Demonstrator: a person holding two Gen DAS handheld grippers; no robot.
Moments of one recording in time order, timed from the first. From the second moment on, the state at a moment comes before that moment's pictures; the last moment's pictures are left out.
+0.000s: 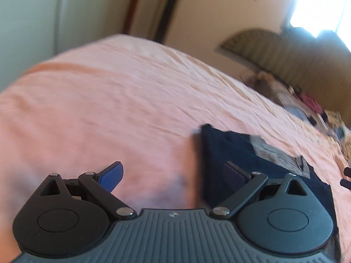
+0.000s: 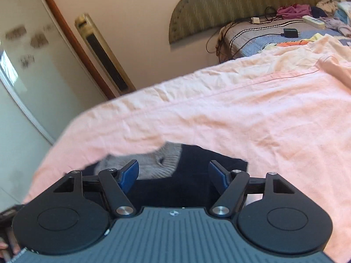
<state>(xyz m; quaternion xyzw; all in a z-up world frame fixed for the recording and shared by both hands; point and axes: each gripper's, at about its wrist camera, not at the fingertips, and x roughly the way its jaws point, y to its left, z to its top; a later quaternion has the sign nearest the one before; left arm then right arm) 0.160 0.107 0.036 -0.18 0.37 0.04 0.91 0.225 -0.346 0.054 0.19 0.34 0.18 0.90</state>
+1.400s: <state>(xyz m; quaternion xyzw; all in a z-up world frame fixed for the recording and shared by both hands) 0.146 0.008 0.025 0.03 0.32 -0.02 0.95 0.173 -0.304 0.010 0.05 0.32 0.14 0.94</state>
